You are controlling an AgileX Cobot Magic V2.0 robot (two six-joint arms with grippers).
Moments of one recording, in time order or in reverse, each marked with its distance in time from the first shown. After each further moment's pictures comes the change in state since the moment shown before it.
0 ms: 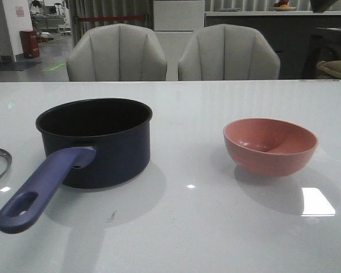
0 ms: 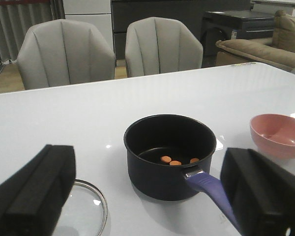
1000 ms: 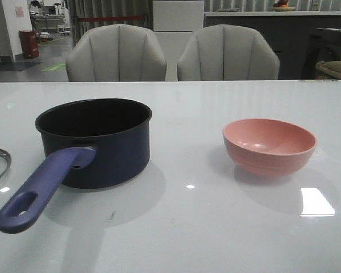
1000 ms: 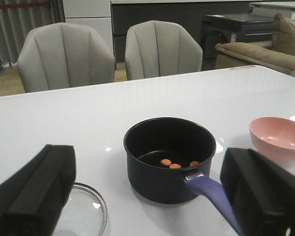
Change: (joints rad) left arm 0.000 0.000 0.000 0.000 -0.011 0.000; right arm 0.076 -0.945 0.777 0.000 -0.305 -0.002
